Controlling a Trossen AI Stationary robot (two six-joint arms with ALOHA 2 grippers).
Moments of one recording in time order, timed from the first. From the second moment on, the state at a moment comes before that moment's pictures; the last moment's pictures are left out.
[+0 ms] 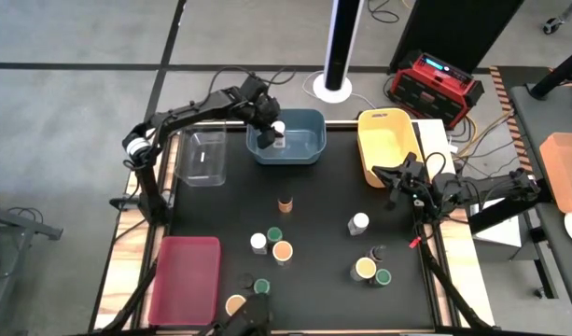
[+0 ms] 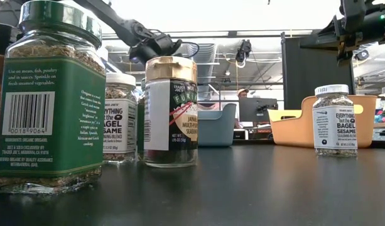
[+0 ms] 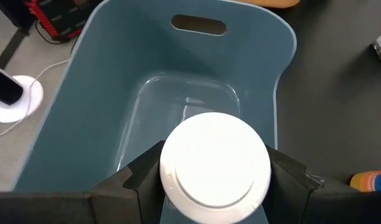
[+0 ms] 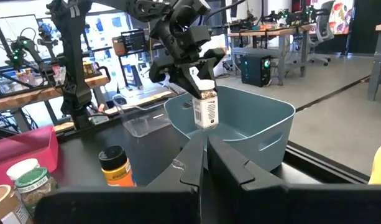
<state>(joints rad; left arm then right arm) 0.71 1.86 1.52 -0.54 0.41 0.41 0.17 0.26 0.26 -0.05 0.66 0.18</state>
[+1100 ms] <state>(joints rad) 0.68 1.75 1.30 -0.37 0.28 0.42 0.17 0.26 0.25 -0.05 0.66 0.14</state>
